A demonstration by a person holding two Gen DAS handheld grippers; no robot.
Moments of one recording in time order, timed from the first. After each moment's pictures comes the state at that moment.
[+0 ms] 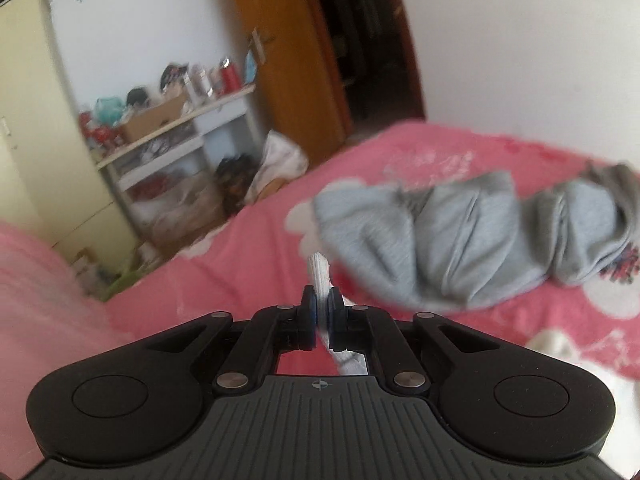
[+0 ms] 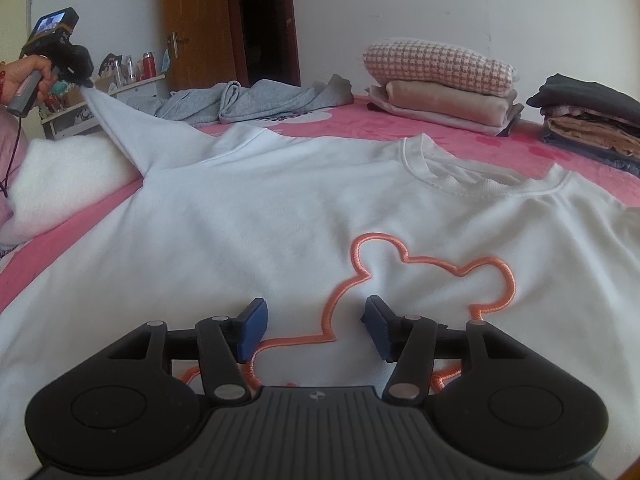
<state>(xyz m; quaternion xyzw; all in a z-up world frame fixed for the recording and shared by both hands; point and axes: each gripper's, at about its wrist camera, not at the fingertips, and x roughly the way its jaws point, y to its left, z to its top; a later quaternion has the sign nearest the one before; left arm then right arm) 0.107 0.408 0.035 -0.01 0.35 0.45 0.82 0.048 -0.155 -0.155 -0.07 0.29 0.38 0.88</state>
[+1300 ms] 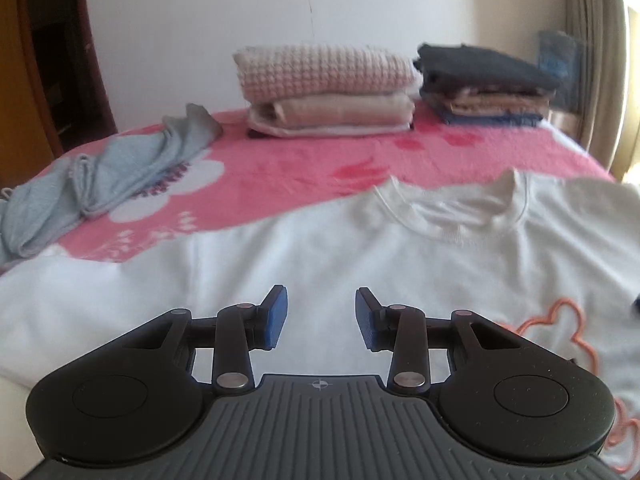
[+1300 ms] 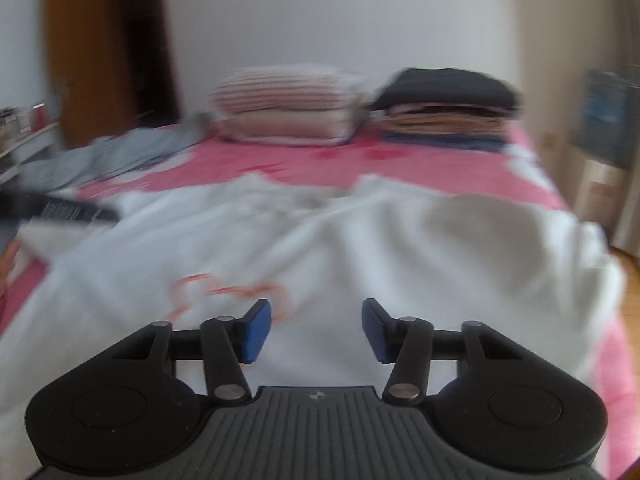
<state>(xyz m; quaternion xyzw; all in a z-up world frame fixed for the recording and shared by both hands) 0.125 0.044 -0.072 0.05 0.34 0.04 0.94 0.076 -0.266 -0.101 -0.01 0.31 0.20 0.93</state>
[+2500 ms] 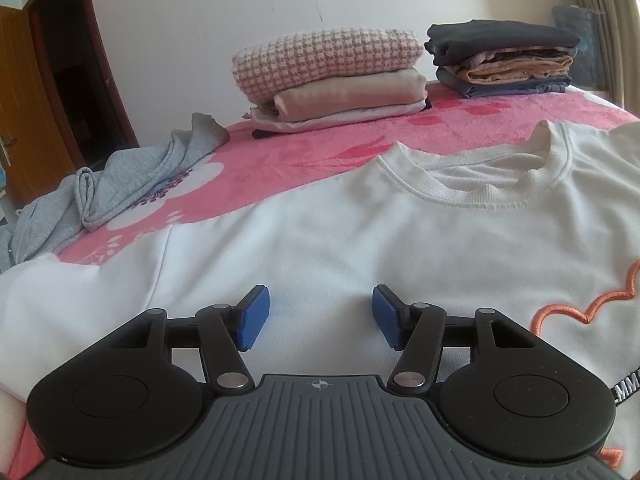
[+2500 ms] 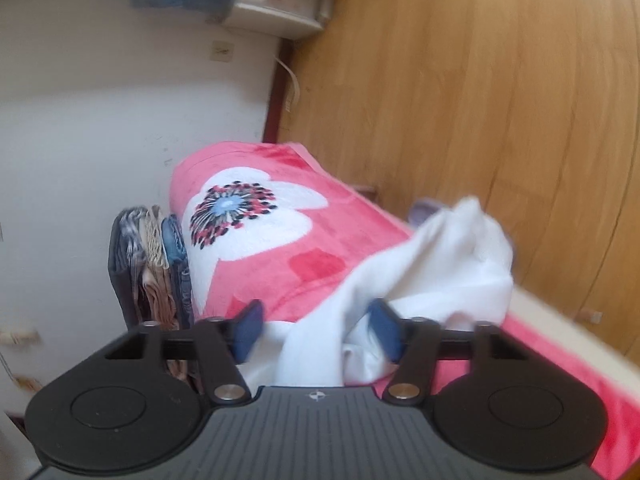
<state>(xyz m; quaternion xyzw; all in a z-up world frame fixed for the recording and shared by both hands) 0.145 0.012 -0.130 0.11 0.30 0.09 0.94 0.255 -0.593 -0.218 0.61 0.36 -0.02 0.70</state>
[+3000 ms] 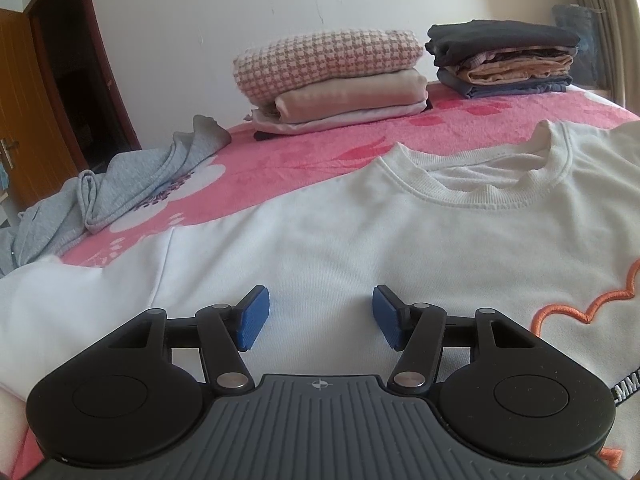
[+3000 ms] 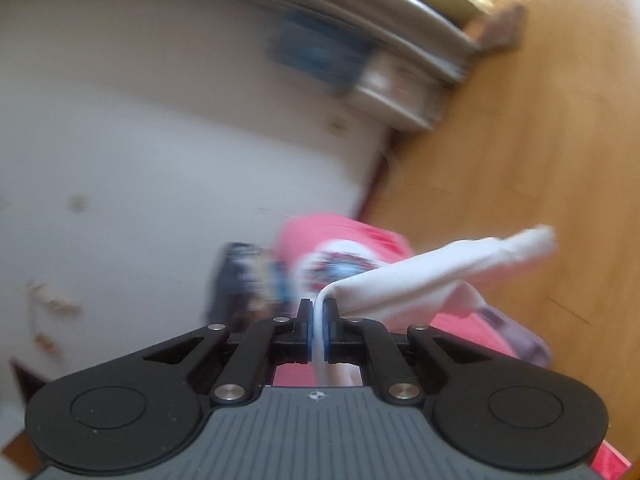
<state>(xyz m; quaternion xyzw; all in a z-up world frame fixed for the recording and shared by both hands) 0.144 0.011 -0.130 0.11 0.30 0.10 0.94 0.190 -0.592 -0.097 0.54 0.20 0.05 0.82</state>
